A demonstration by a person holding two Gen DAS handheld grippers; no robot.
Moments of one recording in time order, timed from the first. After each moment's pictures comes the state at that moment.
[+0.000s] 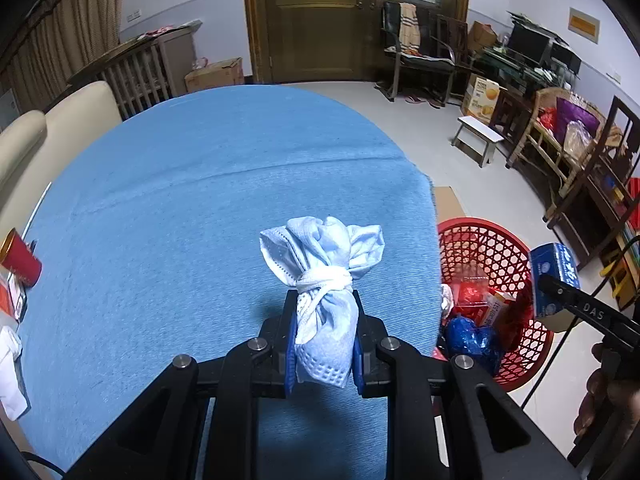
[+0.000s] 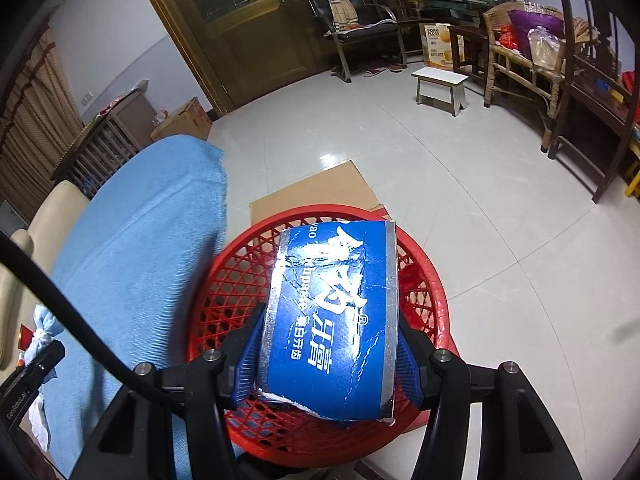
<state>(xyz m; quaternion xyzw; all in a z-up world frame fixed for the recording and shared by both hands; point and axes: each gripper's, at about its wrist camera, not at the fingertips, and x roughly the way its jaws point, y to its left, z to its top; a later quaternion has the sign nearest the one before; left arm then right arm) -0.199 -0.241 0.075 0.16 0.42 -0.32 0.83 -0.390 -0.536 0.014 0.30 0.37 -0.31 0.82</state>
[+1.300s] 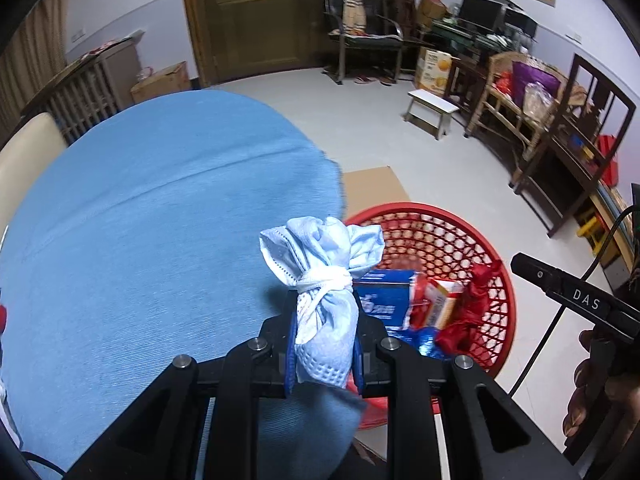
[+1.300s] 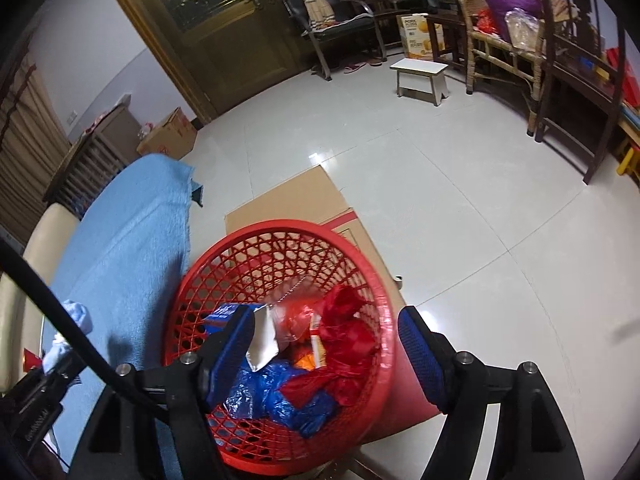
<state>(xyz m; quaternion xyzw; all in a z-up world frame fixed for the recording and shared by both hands) -0.237 -0.323 0.066 0.21 0.42 -0.39 0.79 -0.424 -0.575 0.014 0.34 0.35 -0.33 0.81</state>
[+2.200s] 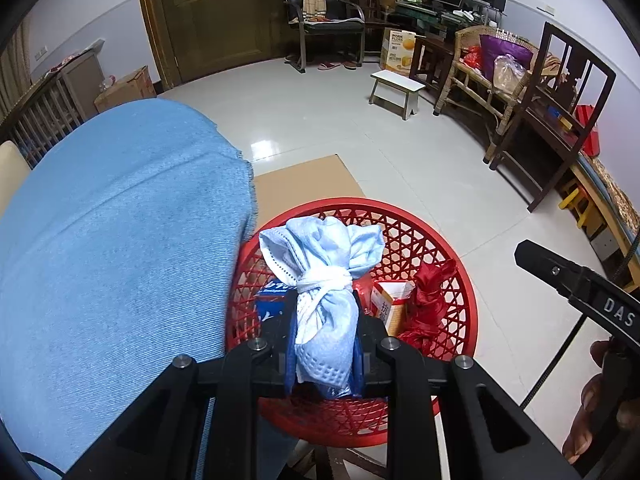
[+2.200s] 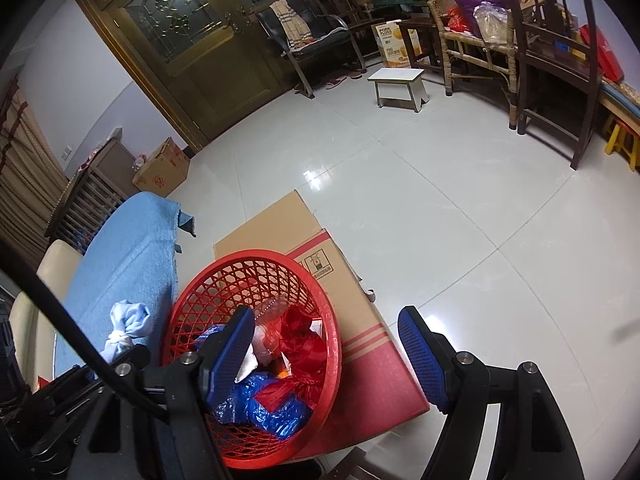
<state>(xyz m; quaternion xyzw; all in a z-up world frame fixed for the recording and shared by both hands) -0.269 -0.387 0.053 0.23 0.43 -0.43 0.76 -0.469 -0.597 0.028 0.36 0.31 -0.35 0.80</state>
